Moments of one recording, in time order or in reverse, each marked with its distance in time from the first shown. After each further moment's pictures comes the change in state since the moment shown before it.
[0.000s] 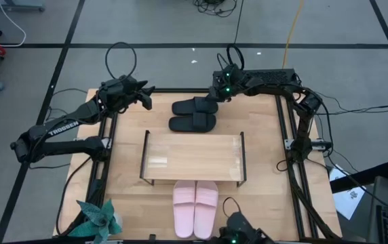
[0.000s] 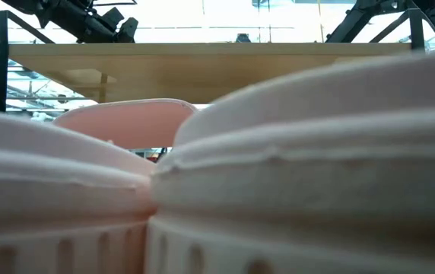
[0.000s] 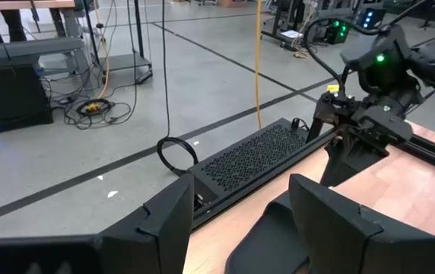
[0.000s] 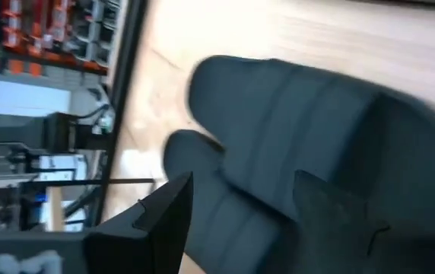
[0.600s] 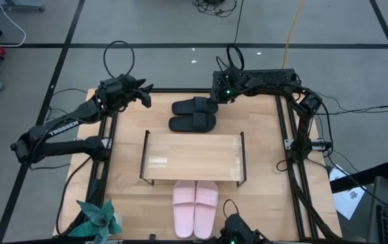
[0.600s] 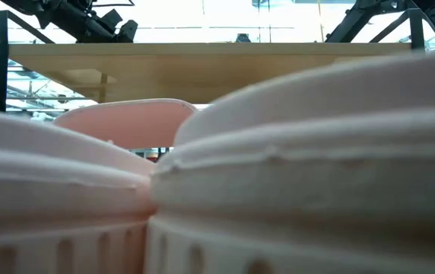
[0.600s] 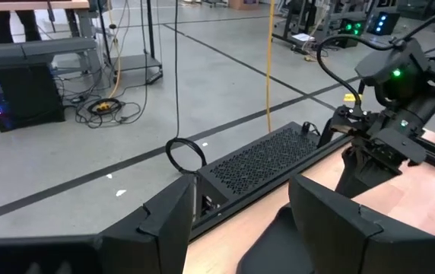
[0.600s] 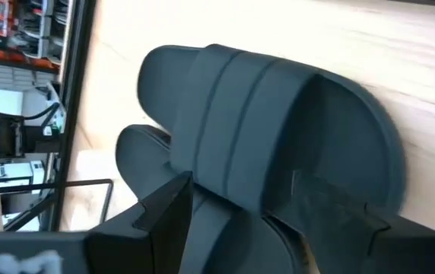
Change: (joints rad) left arm 0.031 0.001 0.000 0.007 -0.008 -0.004; right arm 0.018 0.000 0.000 -0.070 0.105 -0.032
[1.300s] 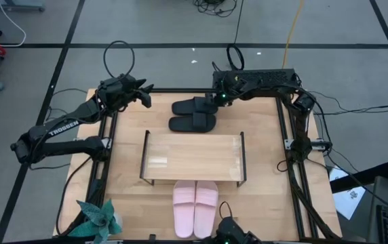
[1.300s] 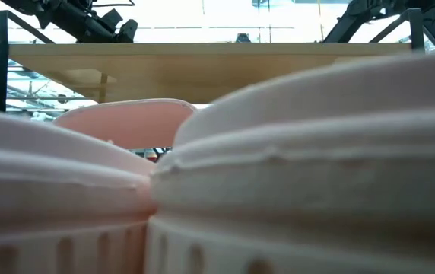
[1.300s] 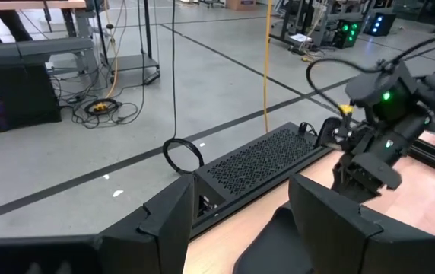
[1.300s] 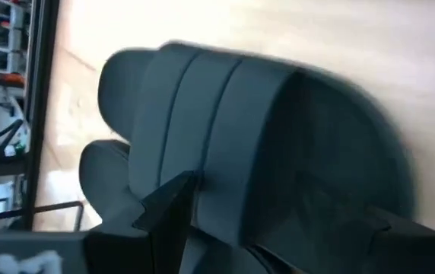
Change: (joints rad) left arm 0.000 0.000 0.000 0.000 0.009 -0.002; right arm 0.046 0.082 0.000 0.077 0.100 0.071
